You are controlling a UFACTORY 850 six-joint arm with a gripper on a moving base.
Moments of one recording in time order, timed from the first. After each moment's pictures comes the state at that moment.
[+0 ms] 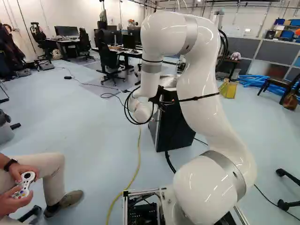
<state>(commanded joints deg) 18.5 -36.3 -42.3 56.2 76.6 0.0</state>
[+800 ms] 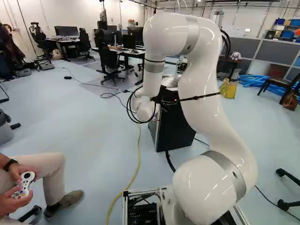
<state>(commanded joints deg) 16.5 -36.5 -42.7 56.2 76.6 0.0</state>
